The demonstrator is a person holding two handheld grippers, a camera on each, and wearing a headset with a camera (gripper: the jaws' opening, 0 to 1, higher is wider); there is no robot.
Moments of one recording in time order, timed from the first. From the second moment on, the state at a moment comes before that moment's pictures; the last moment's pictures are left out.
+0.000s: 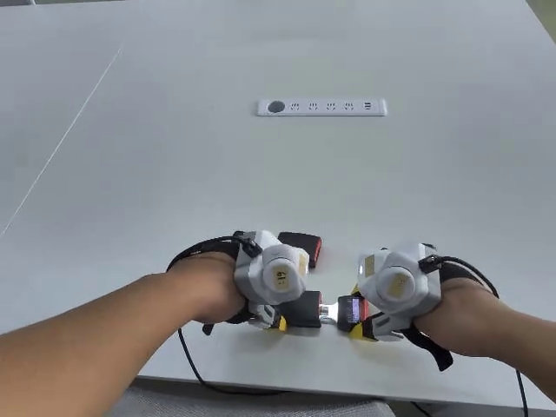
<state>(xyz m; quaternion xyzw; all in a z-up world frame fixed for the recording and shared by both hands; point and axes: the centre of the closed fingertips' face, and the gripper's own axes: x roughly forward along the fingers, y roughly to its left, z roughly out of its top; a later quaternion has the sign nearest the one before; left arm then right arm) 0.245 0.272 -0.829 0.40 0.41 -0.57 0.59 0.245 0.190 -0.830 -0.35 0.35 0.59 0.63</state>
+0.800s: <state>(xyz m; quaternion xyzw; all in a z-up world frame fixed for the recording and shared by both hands) 0.244 0.272 -0.828 0.41 0.41 -0.57 0.58 0.244 0.210 -0.827 -0.36 0.36 0.59 0.63</state>
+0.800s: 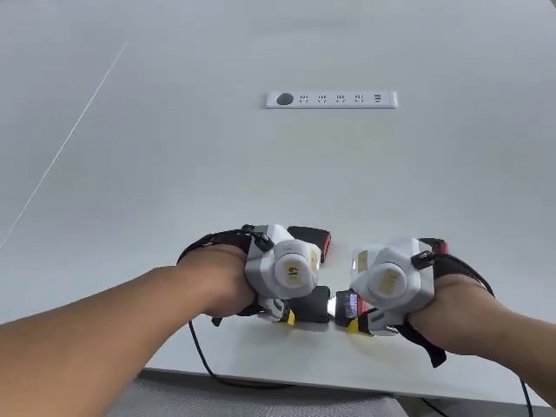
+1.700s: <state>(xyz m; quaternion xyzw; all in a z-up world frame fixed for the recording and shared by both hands) 0.246 0.276 -0.828 0.39 0.39 -0.57 0.61 0.243 0.208 -0.828 -0.34 0.34 0.60 0.64</state>
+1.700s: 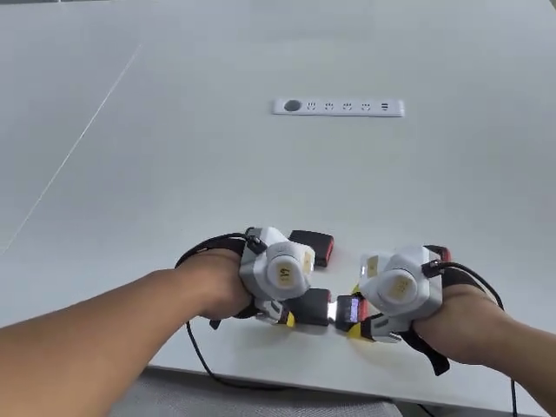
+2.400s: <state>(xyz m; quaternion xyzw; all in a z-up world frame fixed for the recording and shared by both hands) 0.247 0.277 -0.828 0.37 0.41 -0.56 0.62 0.243 0.209 -0.829 -0.35 0.35 0.60 0.63</state>
